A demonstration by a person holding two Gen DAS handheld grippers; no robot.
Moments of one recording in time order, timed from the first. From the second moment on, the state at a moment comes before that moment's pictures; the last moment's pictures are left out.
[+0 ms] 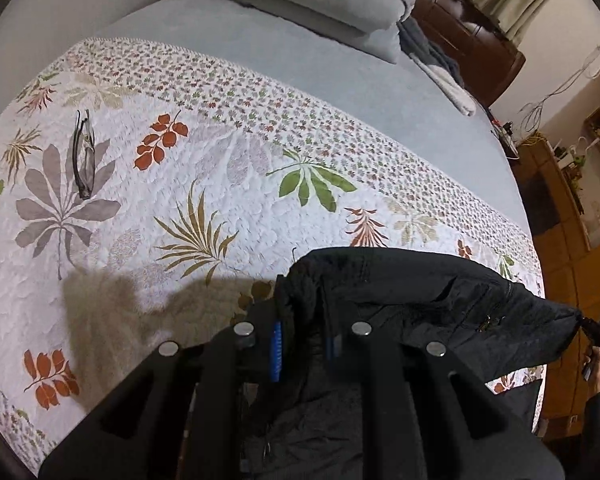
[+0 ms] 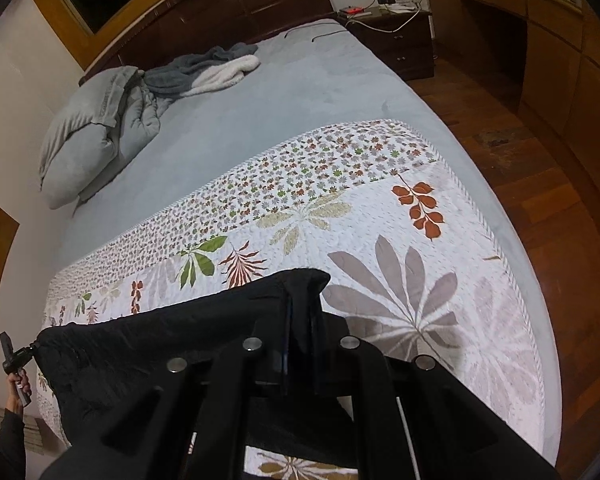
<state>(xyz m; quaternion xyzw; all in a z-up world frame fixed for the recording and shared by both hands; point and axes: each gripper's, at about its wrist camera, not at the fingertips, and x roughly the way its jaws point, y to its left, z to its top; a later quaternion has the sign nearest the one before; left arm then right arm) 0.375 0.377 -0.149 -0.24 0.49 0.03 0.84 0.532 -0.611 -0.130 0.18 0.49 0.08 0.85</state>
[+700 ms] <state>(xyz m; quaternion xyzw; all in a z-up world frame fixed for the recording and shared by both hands) 0.294 0.351 -0.095 -0.23 0.46 0.02 0.85 0.422 -0.642 -0.118 0.19 0.47 0.07 0.86</state>
